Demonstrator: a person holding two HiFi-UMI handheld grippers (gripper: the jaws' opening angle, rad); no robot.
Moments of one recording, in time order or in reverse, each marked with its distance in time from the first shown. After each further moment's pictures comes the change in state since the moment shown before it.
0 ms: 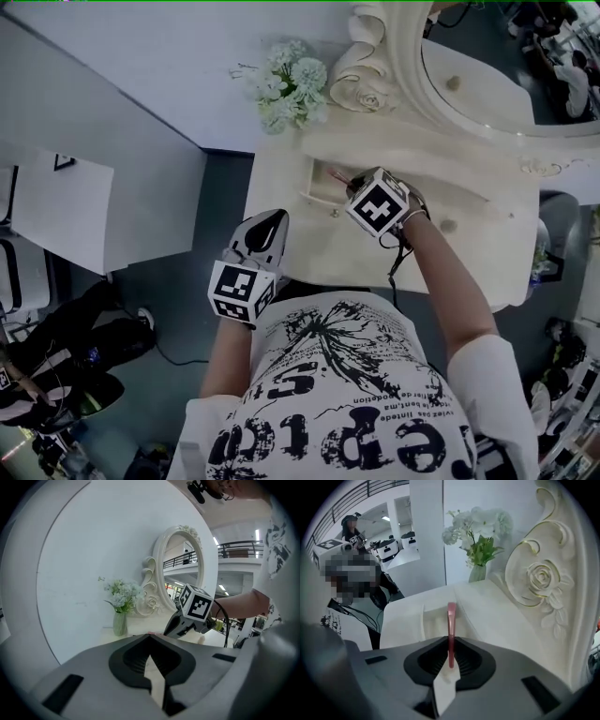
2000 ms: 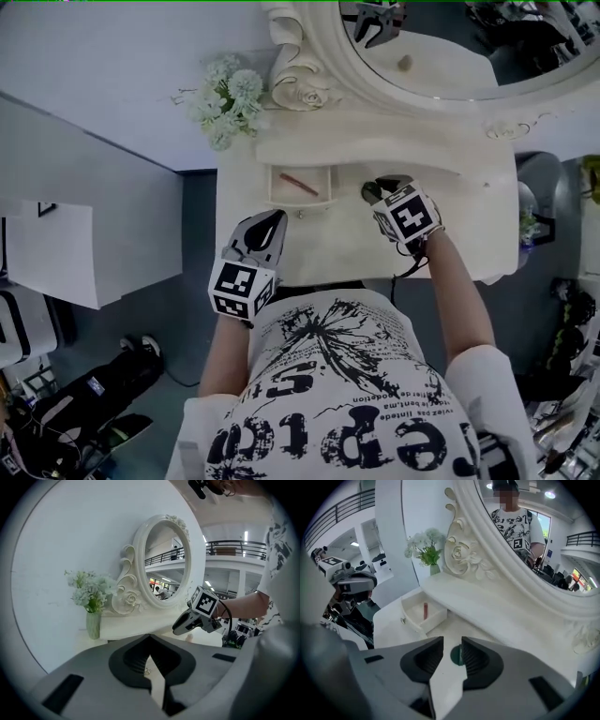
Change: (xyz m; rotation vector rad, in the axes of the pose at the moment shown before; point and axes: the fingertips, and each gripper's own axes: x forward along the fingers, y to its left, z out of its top) left arm 0.047 -0.051 0.001 0.068 0.049 -0.168; right arm -0.048 -0.050 -0.116 0.396 -0.093 -0.141
